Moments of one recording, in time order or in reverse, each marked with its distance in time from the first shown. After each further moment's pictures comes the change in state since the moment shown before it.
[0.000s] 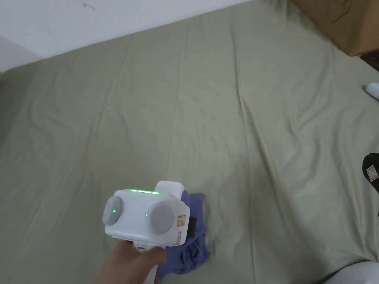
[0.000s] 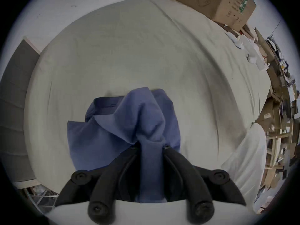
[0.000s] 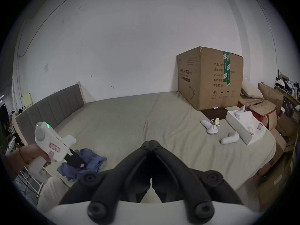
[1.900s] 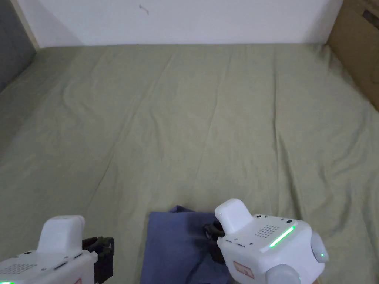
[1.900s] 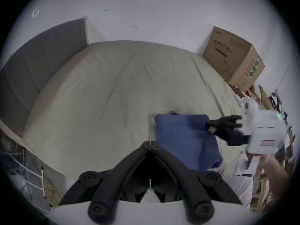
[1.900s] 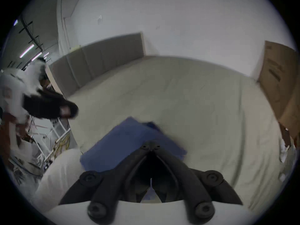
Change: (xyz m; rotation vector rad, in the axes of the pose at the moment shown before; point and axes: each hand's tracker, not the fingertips) left arm -0.140 -0.143 0.107 0.414 -0.002 0.396; right arm -0.211 -0.076 -0.201 -0.549 0.532 0.377
